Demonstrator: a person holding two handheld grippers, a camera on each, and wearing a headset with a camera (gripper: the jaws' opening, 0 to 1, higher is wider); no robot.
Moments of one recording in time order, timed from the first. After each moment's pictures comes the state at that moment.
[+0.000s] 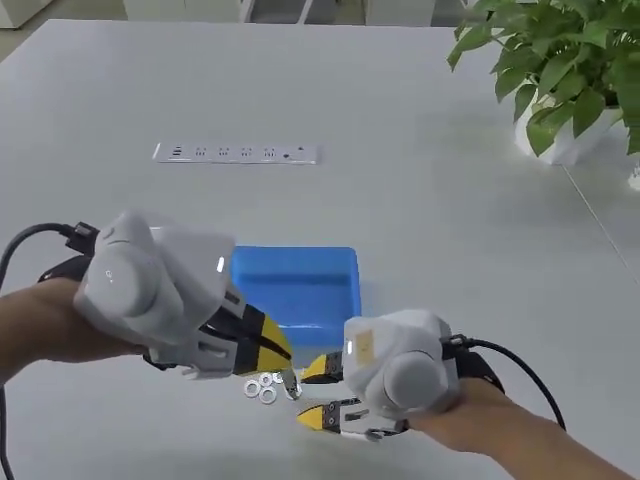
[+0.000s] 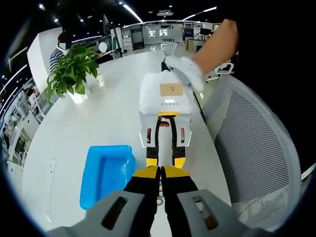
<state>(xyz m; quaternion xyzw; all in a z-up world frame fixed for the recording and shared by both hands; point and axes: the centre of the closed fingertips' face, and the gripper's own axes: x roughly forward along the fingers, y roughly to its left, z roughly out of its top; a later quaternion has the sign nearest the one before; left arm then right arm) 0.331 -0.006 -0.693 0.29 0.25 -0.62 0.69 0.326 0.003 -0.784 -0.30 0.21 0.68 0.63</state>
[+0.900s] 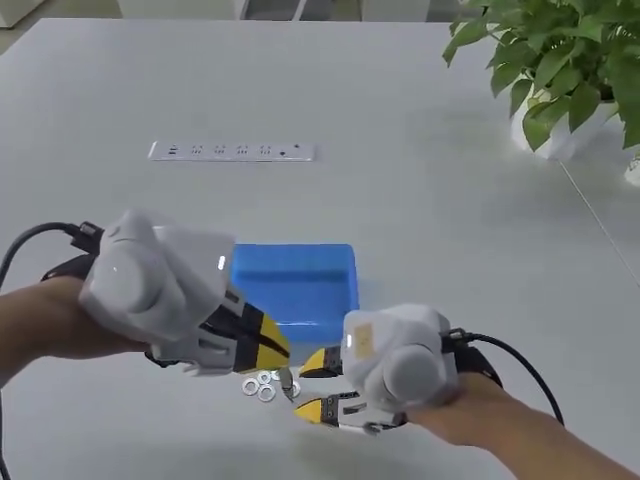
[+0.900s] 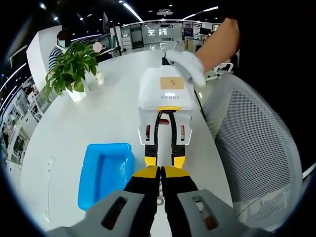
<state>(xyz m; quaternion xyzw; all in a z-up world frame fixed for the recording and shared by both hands) 0.333 -0.004 -0.699 0.29 0.26 -0.62 0.68 0.330 0.007 -0.784 -0.30 0.21 0.68 0.64</state>
